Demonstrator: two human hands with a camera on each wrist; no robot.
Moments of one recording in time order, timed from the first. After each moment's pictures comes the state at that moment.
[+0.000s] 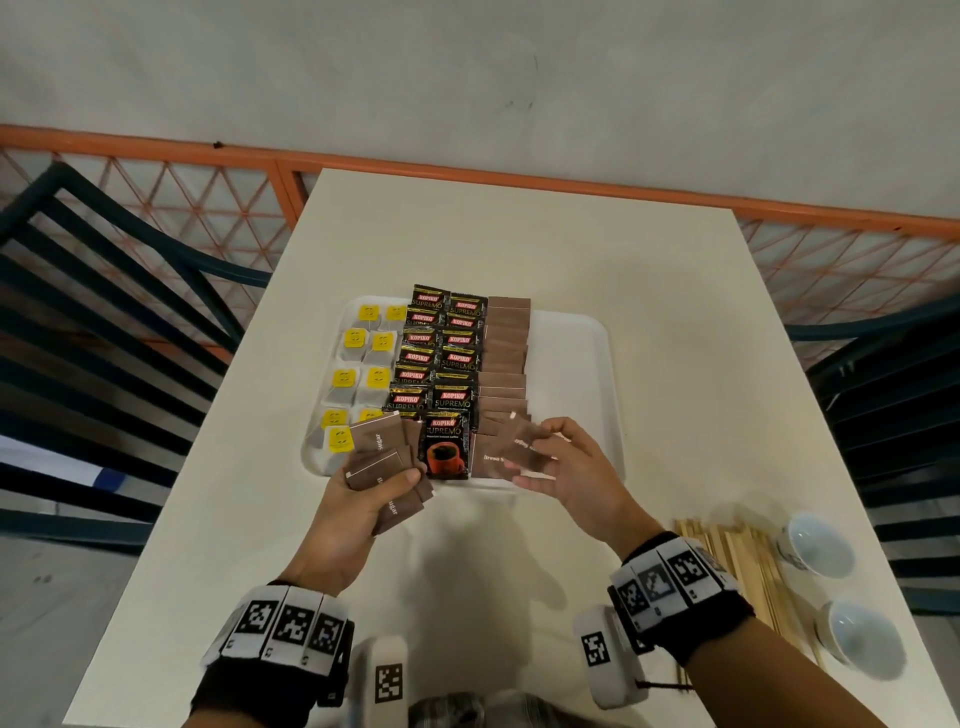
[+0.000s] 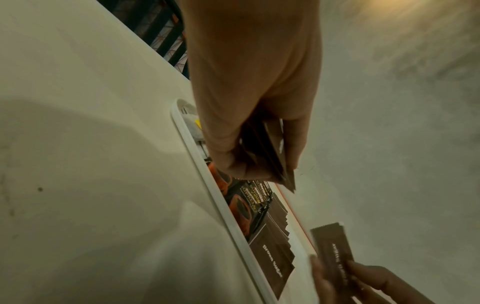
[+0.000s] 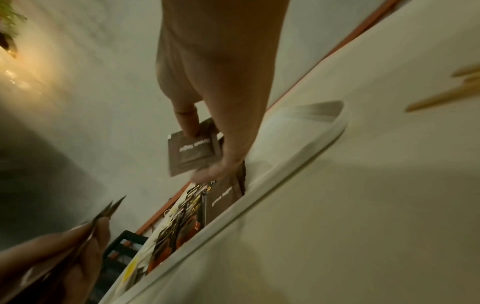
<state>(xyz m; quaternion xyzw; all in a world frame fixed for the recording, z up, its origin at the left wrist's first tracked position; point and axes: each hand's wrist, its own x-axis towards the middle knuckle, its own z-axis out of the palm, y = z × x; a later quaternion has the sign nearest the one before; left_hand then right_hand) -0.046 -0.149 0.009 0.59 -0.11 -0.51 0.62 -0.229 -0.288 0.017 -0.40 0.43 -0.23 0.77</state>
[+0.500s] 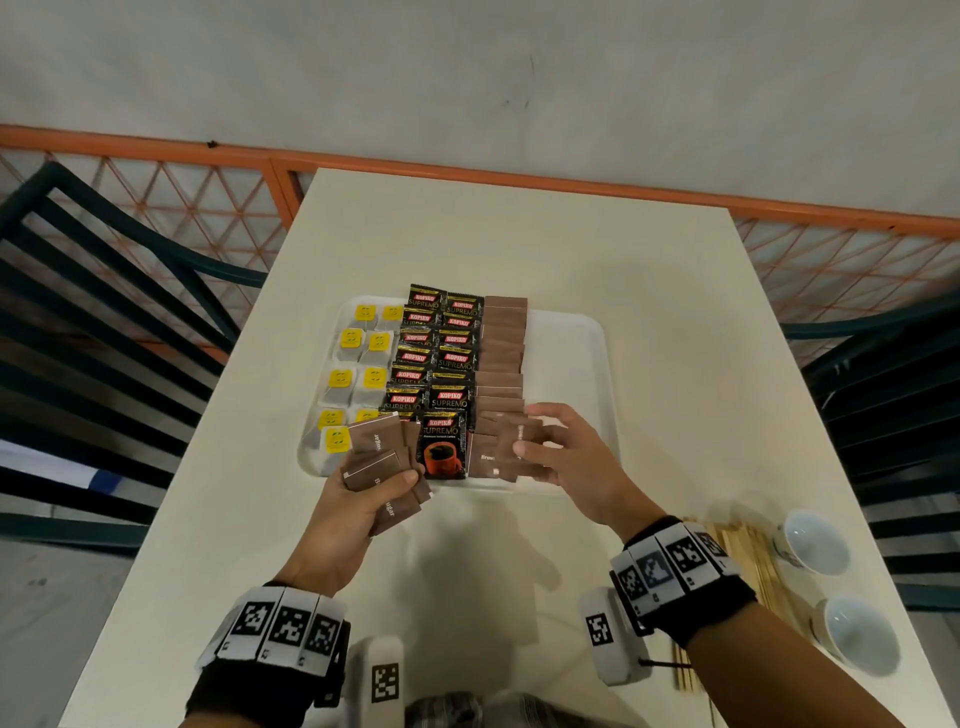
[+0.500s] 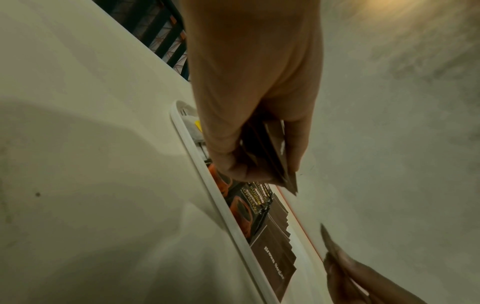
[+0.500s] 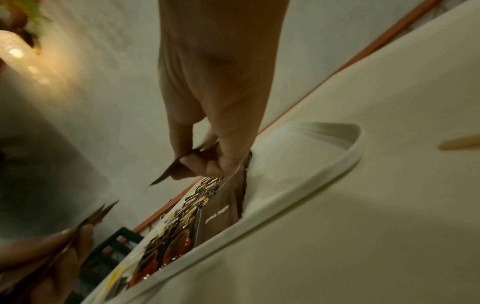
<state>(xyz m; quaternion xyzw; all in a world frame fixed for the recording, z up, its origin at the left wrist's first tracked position) -0.046 -0.149 0.012 0.58 -0.10 -0.52 0.63 -0.229 -0.297 0.020 -0.51 0.43 -0.20 0.72</state>
